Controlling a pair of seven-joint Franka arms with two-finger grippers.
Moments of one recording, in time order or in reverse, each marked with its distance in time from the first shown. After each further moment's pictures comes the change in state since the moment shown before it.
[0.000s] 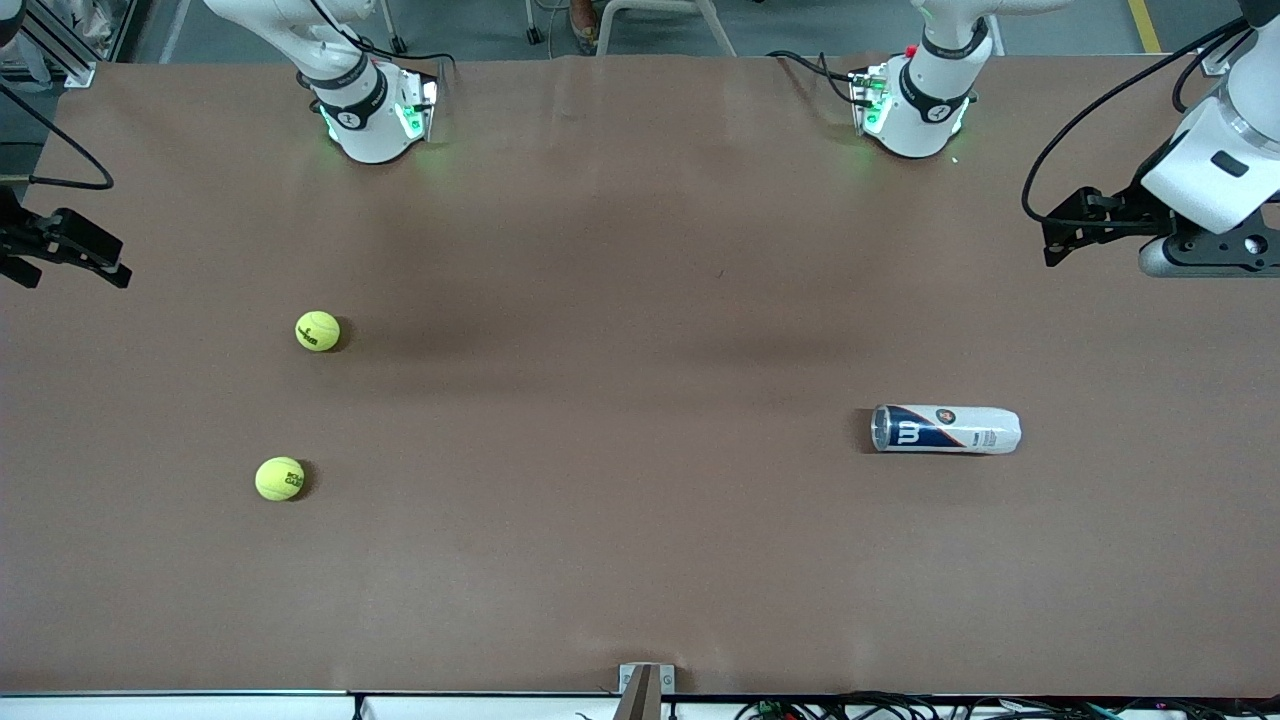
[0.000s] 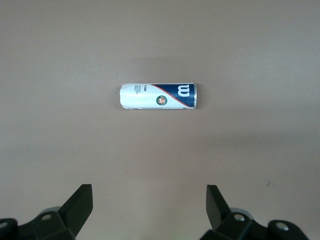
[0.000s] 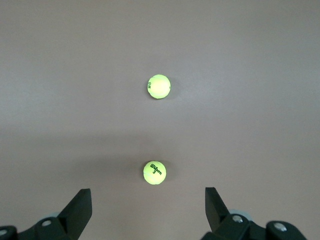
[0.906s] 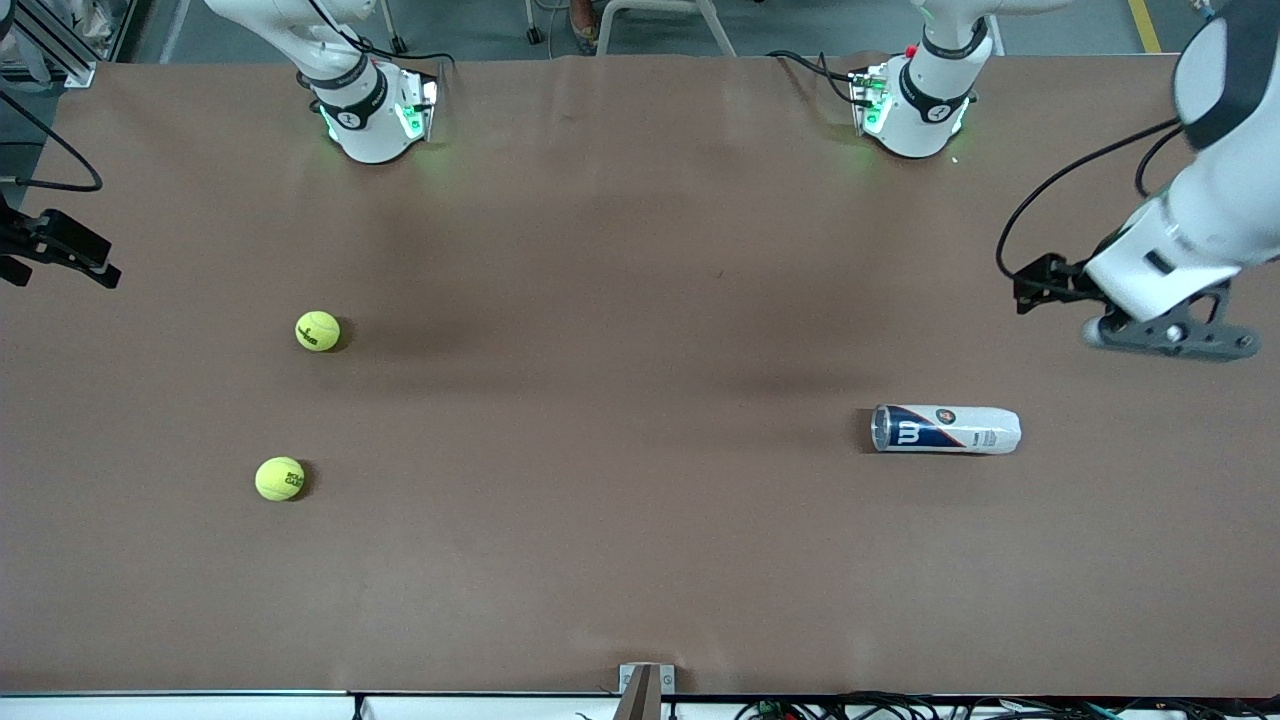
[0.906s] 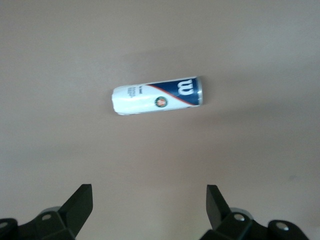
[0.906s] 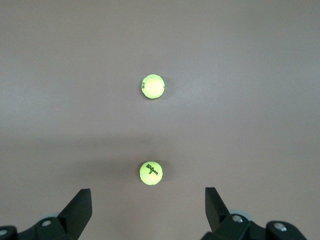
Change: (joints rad) left arm -0.007 0.159 -0.004 -0.017 0.067 0.070 0.143; right arm -0.018 -0.008 -0.005 -0.012 0.000 0.010 0.000
